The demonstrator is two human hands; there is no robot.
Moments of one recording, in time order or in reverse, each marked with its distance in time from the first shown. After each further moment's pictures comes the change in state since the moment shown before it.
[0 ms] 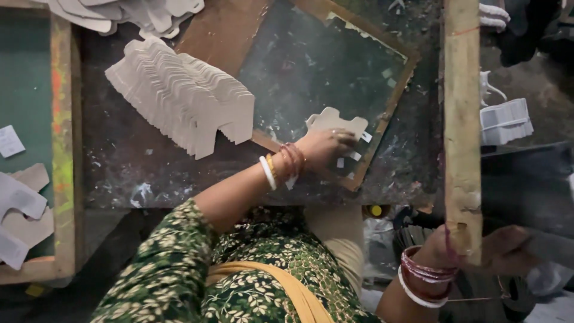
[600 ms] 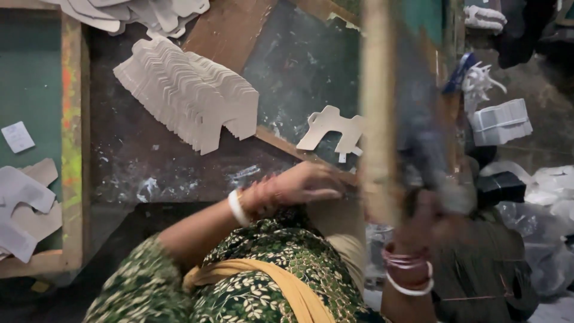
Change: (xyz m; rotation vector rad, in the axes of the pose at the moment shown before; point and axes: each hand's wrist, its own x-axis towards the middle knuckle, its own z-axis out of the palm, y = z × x) left_hand -0.084 0.065 -0.017 -0.388 -0.059 0.021; right_hand 0.046 -0.112 -0.026 1.063 -0.192 0.397
